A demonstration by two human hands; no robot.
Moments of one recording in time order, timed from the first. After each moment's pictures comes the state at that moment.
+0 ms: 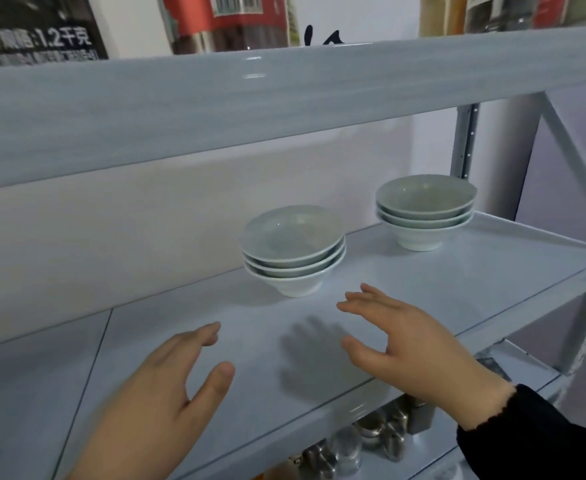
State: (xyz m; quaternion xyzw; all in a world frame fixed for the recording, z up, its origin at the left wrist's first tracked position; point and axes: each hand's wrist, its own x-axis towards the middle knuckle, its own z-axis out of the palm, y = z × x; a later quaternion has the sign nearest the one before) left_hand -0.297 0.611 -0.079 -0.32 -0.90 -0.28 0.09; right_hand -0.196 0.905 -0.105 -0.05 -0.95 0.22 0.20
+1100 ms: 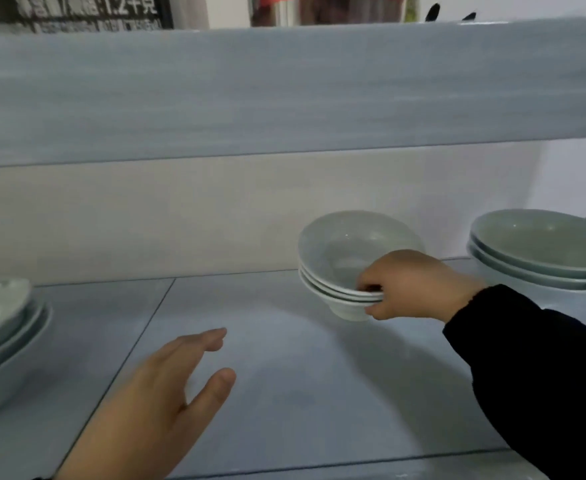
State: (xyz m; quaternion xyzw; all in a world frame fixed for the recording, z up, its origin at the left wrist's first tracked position) left_hand -0.295 0.609 -0.084 -0.20 -0.92 -0.31 0.13; right_hand -0.366 0.956 -0.040 0.14 -0.99 -0.07 0.06
